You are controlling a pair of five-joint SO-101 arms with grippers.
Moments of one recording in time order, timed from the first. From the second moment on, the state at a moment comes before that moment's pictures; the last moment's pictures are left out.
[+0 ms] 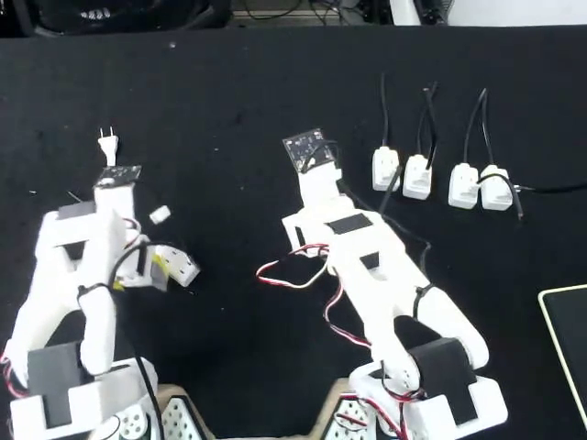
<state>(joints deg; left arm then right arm) -18.9 -14.8 44.9 66.1 -14.8 -17.6 -11.6 52.2 29.8 3.5</state>
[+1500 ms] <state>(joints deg) -8.8 -20.4 41.5 76.2 -21.8 -17.6 -11.6 52.2 29.8 3.5</state>
